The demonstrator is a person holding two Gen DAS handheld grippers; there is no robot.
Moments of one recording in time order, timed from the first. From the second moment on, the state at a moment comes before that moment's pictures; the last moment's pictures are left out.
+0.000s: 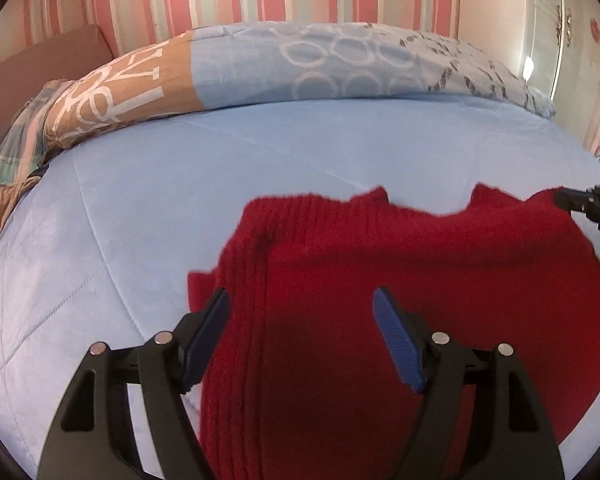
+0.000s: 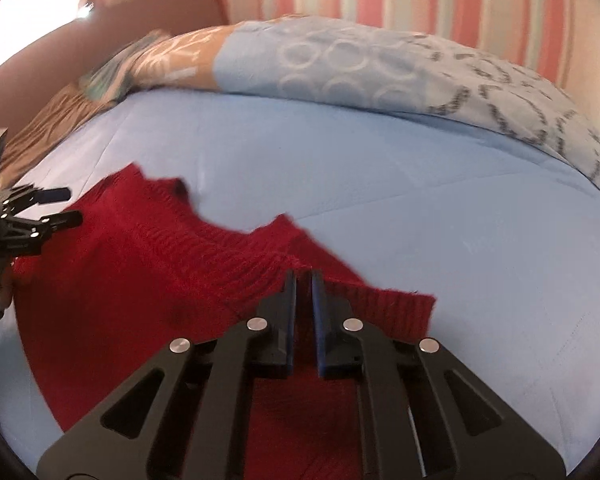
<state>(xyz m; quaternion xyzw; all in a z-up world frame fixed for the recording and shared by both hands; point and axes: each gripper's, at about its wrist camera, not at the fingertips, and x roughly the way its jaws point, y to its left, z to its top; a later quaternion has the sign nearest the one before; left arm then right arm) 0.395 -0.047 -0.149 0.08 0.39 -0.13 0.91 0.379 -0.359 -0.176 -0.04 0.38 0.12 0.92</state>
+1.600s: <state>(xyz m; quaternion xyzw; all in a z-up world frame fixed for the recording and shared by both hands) 0.320 -0.084 -0.140 0.03 0.41 -0.16 0.90 0.280 -0.281 -0.189 0.09 0.41 -0.04 0.91</state>
